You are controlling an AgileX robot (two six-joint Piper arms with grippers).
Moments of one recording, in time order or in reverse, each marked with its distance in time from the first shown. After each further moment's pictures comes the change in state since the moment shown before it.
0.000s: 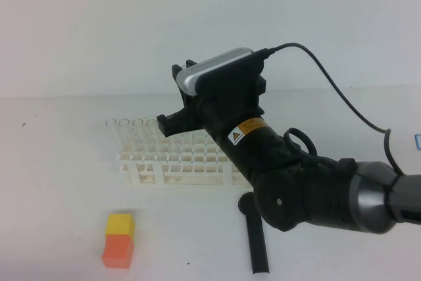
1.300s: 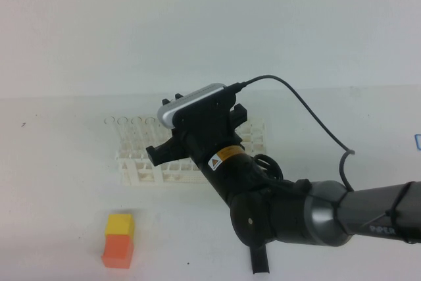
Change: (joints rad) right arm 0.038 0.147 -0.053 0.059 -0.023 -0.051; left arm 0.000 0.000 0.000 -0.282 -0.017 0.440
